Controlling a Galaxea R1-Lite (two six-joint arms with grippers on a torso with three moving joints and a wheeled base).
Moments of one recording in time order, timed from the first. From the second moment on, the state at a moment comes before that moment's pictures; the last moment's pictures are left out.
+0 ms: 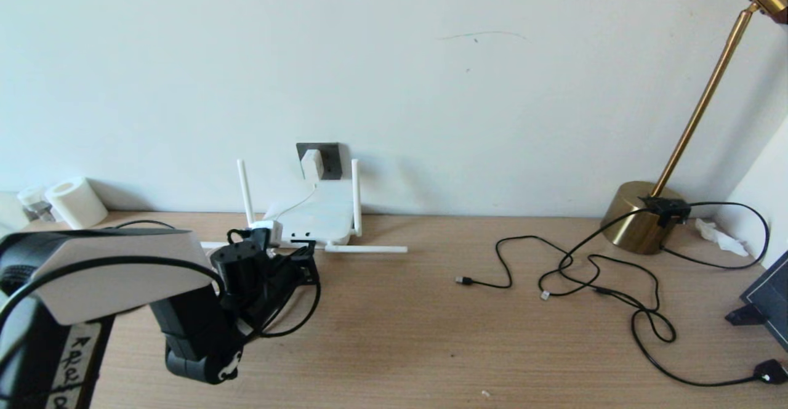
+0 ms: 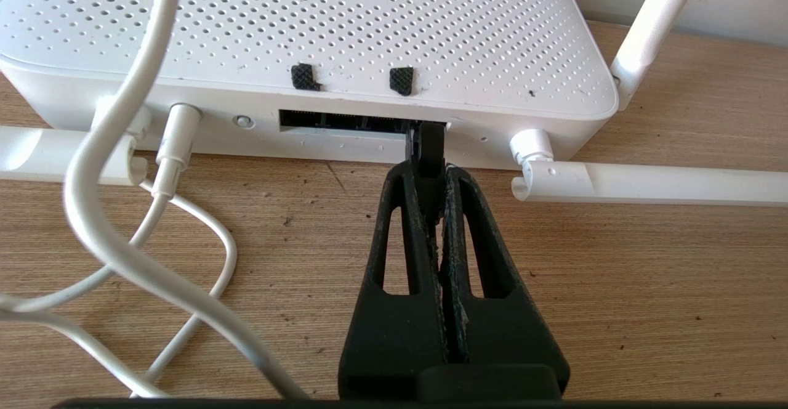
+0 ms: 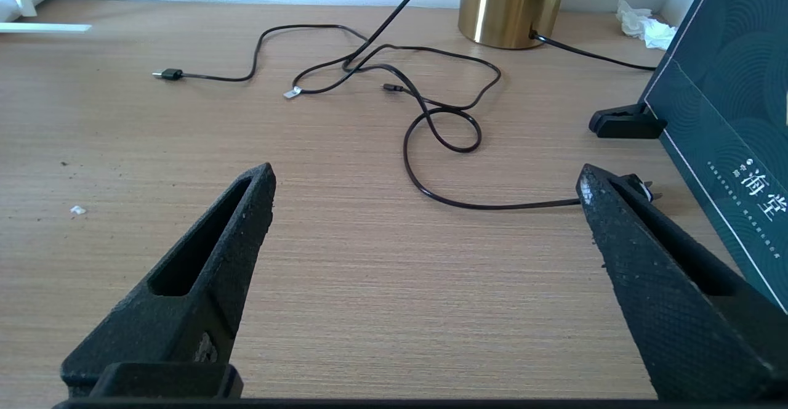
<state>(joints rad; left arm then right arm) -0.25 2.36 -0.73 -1.51 0.04 -0.13 -0.01 0.00 0.00 0.00 -0.01 0.01</state>
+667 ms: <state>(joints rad) -0.25 2.37 -0.75 -1.49 0.04 -0.13 -0.01 0.00 0.00 0.00 -0.01 0.01</state>
